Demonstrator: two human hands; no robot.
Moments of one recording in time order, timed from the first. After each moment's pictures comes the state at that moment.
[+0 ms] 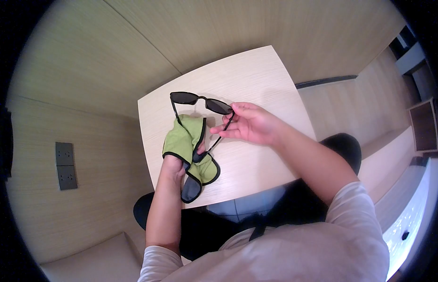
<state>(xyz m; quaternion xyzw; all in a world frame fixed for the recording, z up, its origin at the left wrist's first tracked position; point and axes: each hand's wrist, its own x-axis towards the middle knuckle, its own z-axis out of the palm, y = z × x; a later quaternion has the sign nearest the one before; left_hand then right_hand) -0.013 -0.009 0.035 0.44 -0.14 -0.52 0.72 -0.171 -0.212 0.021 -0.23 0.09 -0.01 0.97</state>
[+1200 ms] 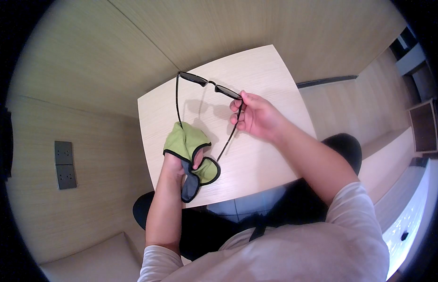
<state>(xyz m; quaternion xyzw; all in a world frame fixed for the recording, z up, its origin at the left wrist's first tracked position) -0.007 0.011 0.015 0.40 -0.14 -0.59 0.69 -0.174 -0.215 0.012 -0.23 0.07 -0.09 0.97</state>
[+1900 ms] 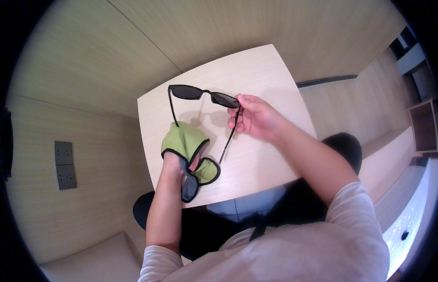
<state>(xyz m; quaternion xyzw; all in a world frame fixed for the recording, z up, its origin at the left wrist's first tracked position) -0.012 0.008 0.016 0.55 -0.09 -0.50 0.66 -0.173 -0.214 0.013 -0.27 0.08 -0.07 0.96</state>
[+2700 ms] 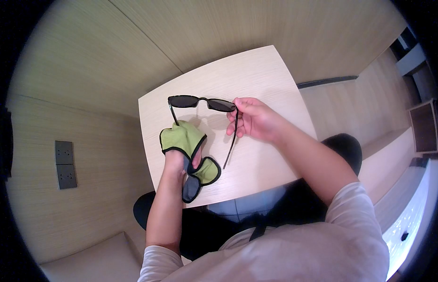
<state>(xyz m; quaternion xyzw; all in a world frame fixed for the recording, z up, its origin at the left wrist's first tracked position) -0.019 0.006 0.023 0.55 -0.15 -0.48 0.66 -0.172 -0.212 0.013 -0.31 0.08 -0.03 0.95</state>
